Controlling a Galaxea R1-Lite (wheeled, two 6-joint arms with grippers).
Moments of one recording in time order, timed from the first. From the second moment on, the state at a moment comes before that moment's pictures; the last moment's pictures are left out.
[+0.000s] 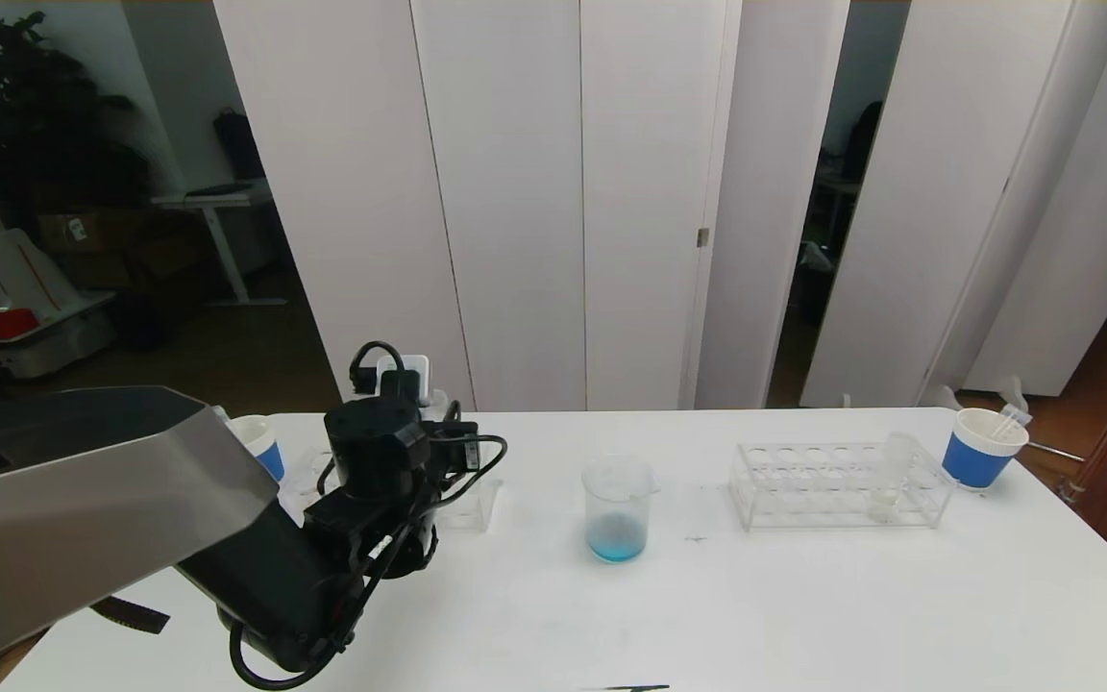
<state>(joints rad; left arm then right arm) -0.45 2.14 -0.73 -1.34 0.54 0.00 0.00 0.00 0.00 -0.01 0.01 0.00</state>
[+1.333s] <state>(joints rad) -0.53 1.86 -1.18 -0.60 -0.04 0.08 0.00 0.00 0.00 -0.01 0.01 0.00</state>
